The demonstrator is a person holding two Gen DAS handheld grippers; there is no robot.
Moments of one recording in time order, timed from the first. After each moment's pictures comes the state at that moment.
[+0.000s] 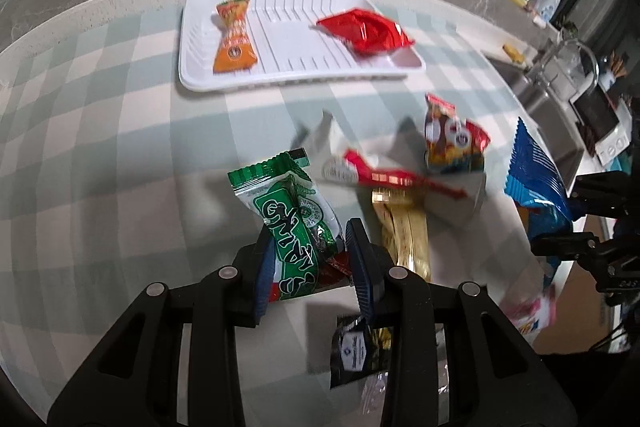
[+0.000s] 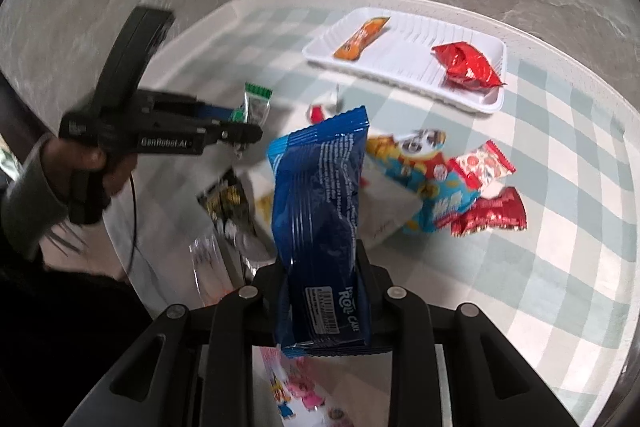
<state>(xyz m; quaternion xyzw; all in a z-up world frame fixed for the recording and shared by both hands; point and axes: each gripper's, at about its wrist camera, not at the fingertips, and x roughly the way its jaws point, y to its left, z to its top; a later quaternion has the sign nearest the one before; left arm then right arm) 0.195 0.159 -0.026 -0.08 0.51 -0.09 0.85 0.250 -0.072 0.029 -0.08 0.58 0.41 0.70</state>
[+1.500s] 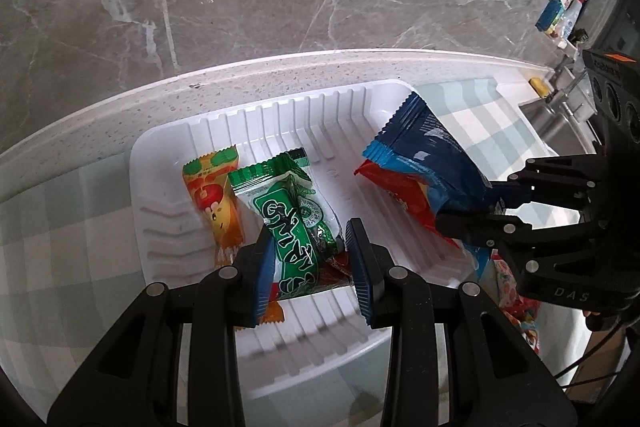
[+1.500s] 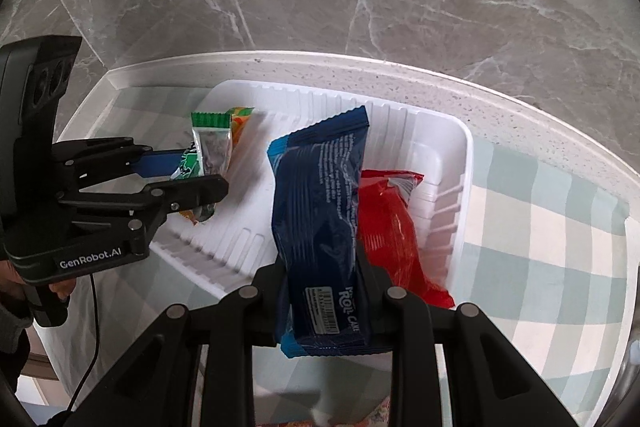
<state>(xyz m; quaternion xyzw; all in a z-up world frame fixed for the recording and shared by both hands) 0.444 0.171 -0.032 -0.04 0.49 -0.10 0.86 0.466 0.015 -0.044 -0.09 0.60 0.30 0.73</state>
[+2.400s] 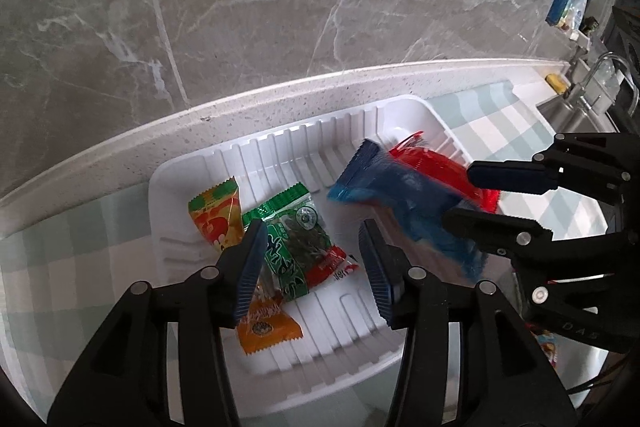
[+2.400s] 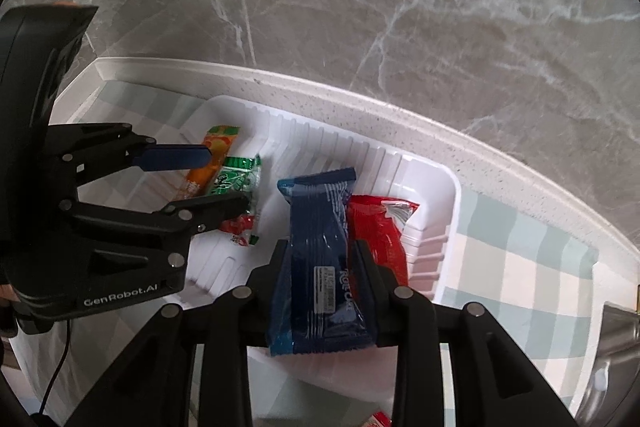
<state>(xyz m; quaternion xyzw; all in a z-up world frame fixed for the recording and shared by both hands) 0.453 0.143 -0.025 0.00 0.47 -0.06 0.88 0.462 0.038 -0.028 -0.17 0.55 0.29 0.77</state>
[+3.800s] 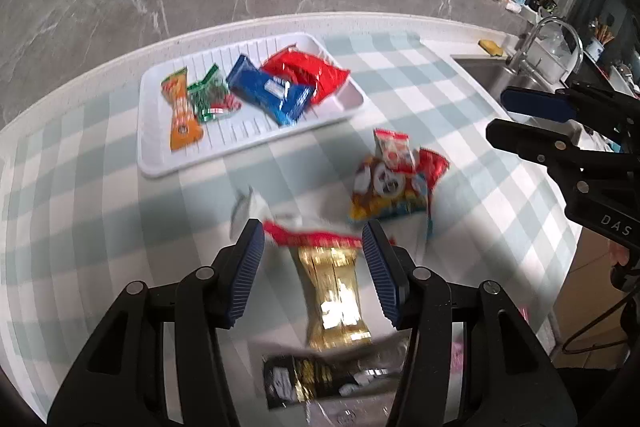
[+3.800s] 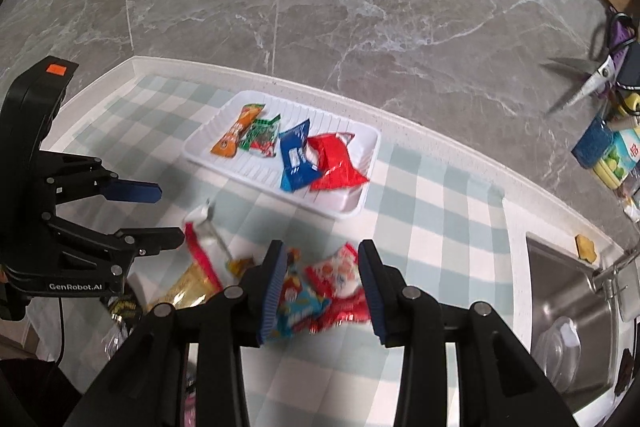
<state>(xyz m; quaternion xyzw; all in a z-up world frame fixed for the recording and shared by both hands) 0.216 0.070 0.013 -0.01 0.47 -0.10 0.88 0.295 -0.065 0.089 -0.19 0.49 0.24 0.82</state>
